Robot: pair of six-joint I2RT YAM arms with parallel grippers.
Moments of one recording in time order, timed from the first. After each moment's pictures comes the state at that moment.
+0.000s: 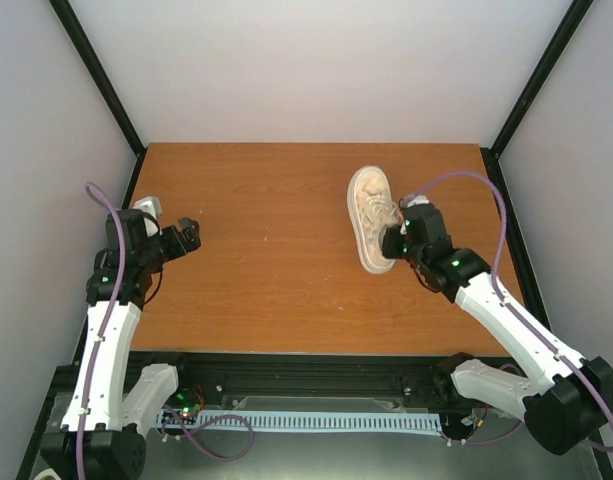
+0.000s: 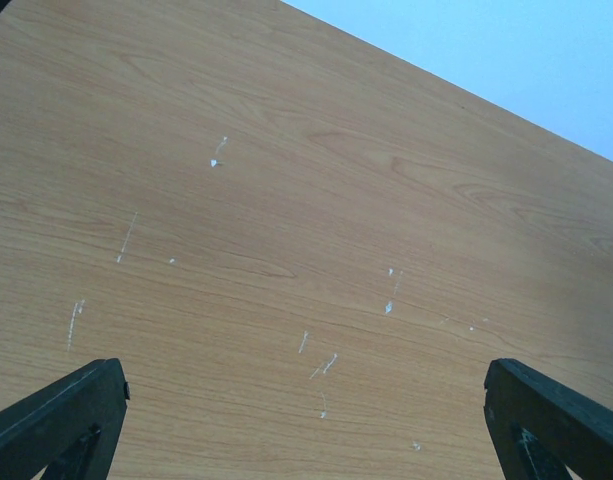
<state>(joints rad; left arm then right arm) 0.07 0.83 0.88 -0.67 0.16 -0.37 0.48 1.05 0.92 -0.52 0.17 0.37</state>
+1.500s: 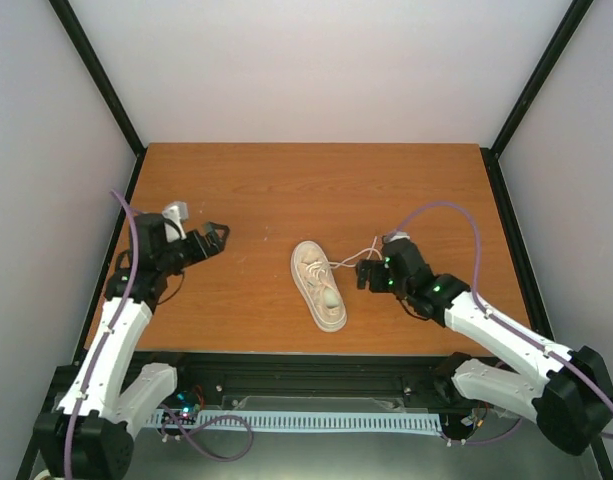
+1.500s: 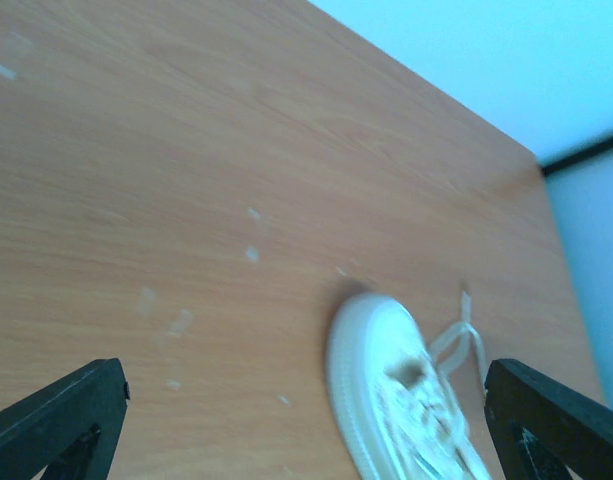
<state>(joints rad) -0.01 0.87 0.78 -0.51 0.35 -0.50 0.72 1.02 0.64 -0.41 0.19 0.55</state>
